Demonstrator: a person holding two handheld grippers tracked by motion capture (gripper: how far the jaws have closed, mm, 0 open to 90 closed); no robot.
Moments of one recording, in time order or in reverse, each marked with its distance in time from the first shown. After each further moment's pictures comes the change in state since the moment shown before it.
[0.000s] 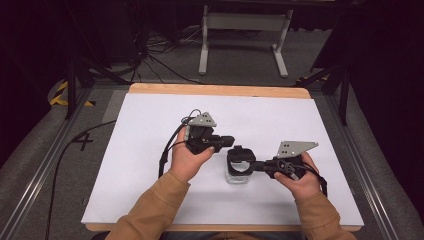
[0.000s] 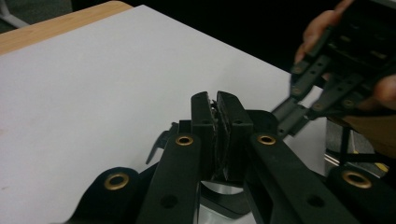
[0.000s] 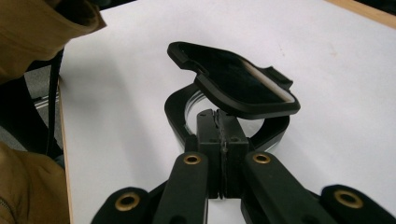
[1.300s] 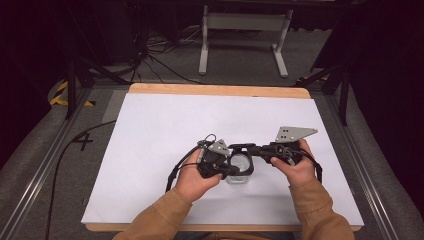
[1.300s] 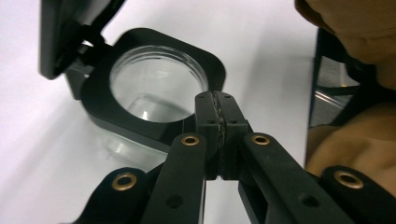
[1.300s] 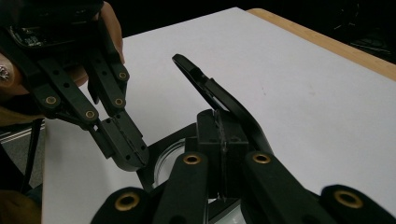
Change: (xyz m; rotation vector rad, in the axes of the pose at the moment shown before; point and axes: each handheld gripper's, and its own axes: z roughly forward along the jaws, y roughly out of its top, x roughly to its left) left arm -0.026 -0.039 0.040 0.224 -0.031 0.070; right arm -0.021 0.023 0.007 -0.096 -0.016 0.001
